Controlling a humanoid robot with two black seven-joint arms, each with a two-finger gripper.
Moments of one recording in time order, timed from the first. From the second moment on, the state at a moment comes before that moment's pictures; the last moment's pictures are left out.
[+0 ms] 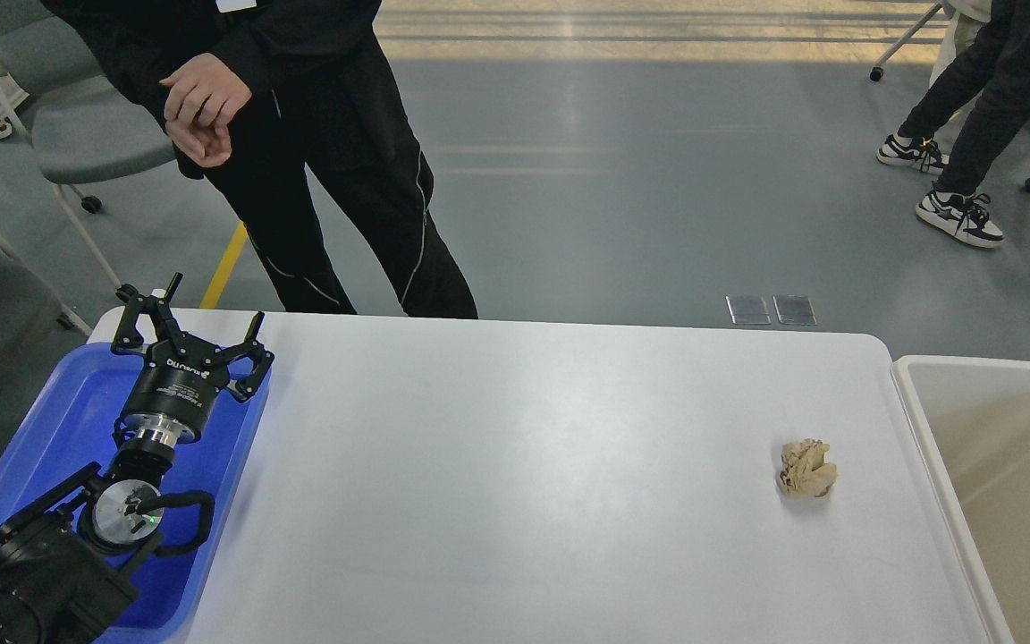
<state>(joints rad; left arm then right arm) -0.49 0.34 -0.88 -0.55 -0.08 -0.64 -0.50 0.43 -0.63 0.70 0.28 0.01 0.14 0.26</state>
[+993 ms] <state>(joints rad) -0.49 0.34 -0.88 -0.55 -0.08 -0.64 -0.50 0.25 -0.34 1.28 0.91 -0.20 0.04 0.33</state>
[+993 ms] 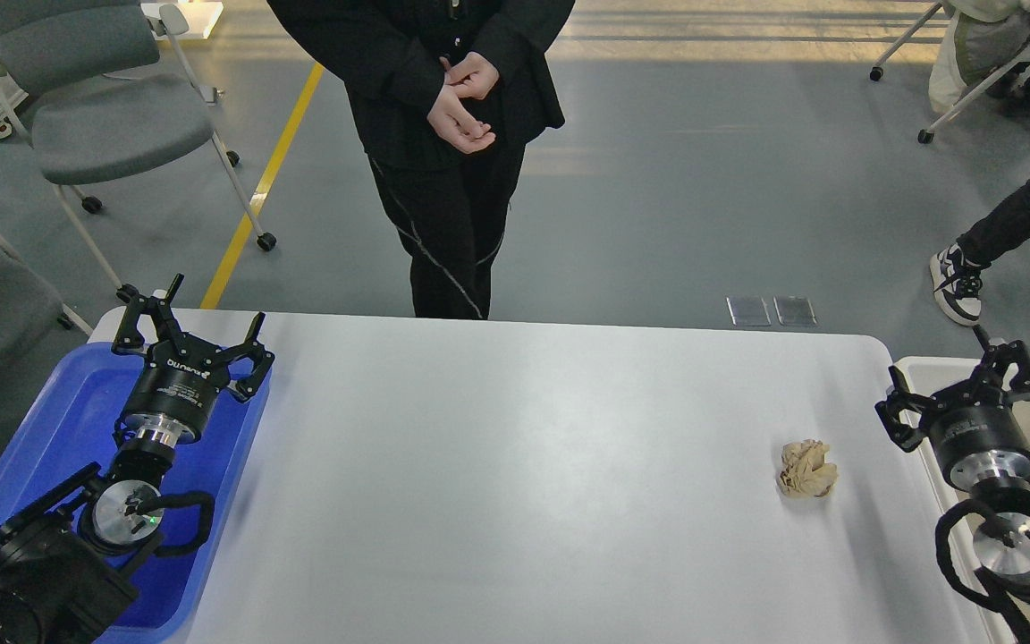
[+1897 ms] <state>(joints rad) -0.49 0.34 -0.88 -0.55 -0.08 -0.63 -0.50 0.20 -0.24 1.39 0.87 -0.45 0.22 0.39</state>
